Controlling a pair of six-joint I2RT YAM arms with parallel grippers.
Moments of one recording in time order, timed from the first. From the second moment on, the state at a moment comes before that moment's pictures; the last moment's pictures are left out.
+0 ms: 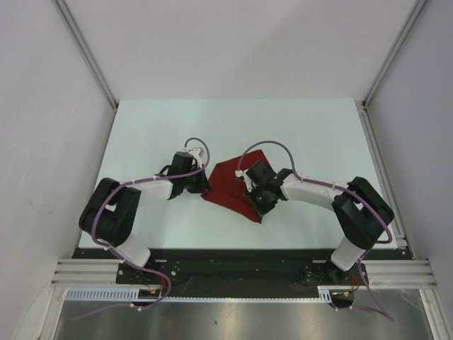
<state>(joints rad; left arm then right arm) -0.40 1.61 0.71 0.08 0.24 -0.41 0.79 1.65 0.99 -0.55 -0.13 0.12</state>
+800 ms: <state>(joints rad) -0.39 1.61 0.71 0.08 0.24 -0.41 0.78 1.63 1.09 -0.61 0.06 0.16</state>
